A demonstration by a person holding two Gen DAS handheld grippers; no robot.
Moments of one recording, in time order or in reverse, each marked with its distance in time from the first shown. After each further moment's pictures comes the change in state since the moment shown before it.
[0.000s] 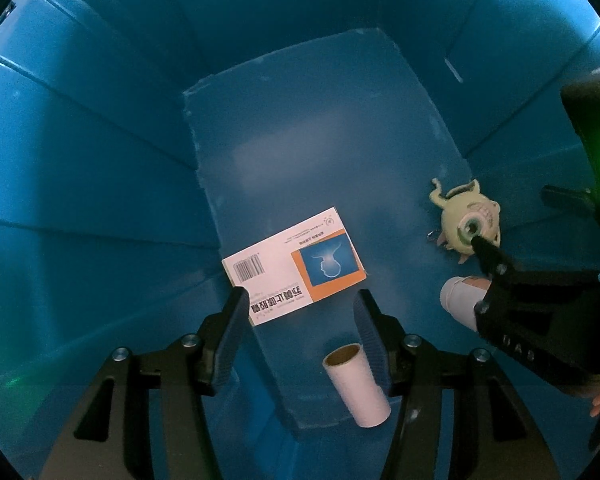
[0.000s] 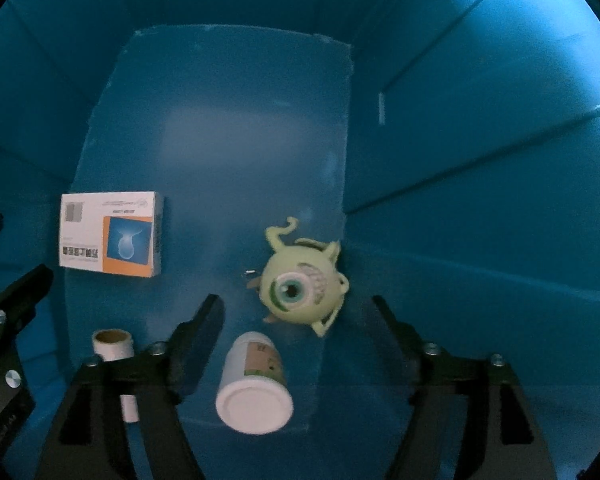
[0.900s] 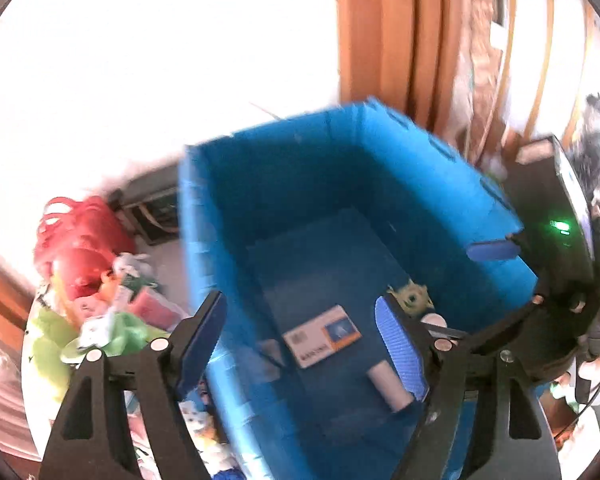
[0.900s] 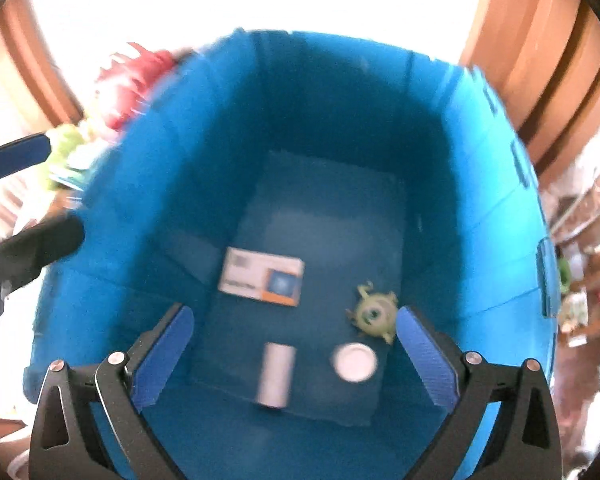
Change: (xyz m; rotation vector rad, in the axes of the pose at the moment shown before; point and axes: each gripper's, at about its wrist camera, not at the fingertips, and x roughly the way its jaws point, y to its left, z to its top) left arm -0.229 0.084 -0.153 0.035 -0.681 -0.045; right arm -0.209 0.059 -0.097 -0.103 -0.459 0.217
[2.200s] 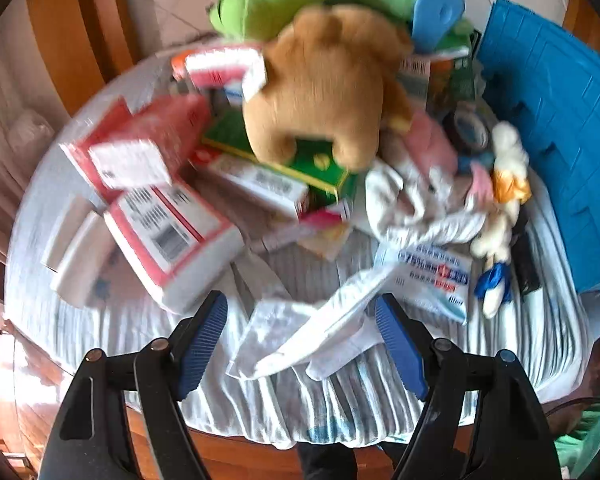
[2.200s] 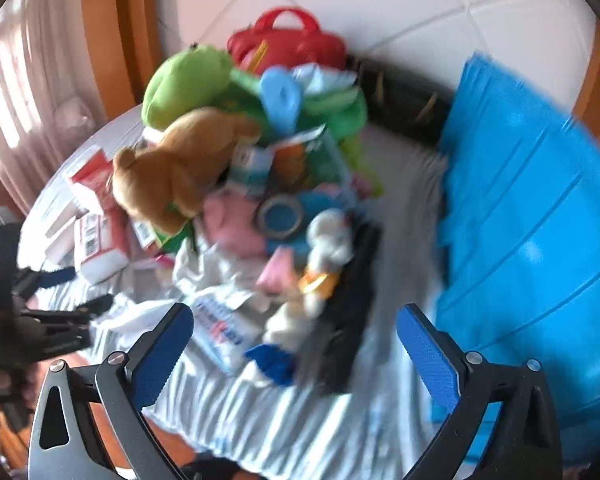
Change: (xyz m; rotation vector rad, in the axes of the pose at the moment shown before) left arm 0.043 0.304 -0.429 -0.461 0.231 0.198; right arm 0.107 0.354 -0.099 -0.143 -0.153 0.030
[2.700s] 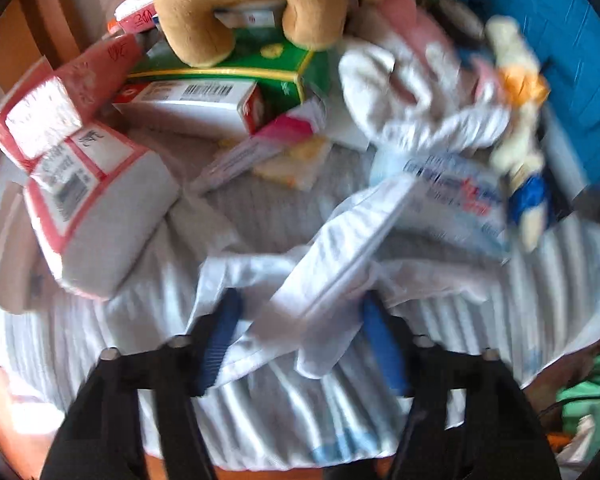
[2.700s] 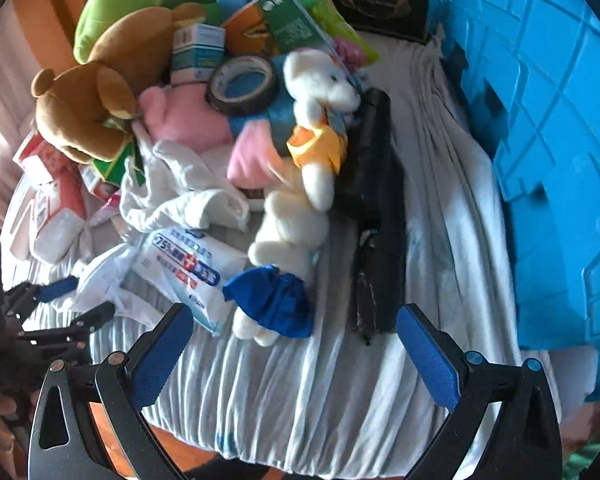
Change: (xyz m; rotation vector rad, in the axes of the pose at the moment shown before) left arm 0.060 -0.011 -0.034 0.118 0.090 -0.079; right arm 0.092 -0.008 -0.073 0.201 0.170 0.005
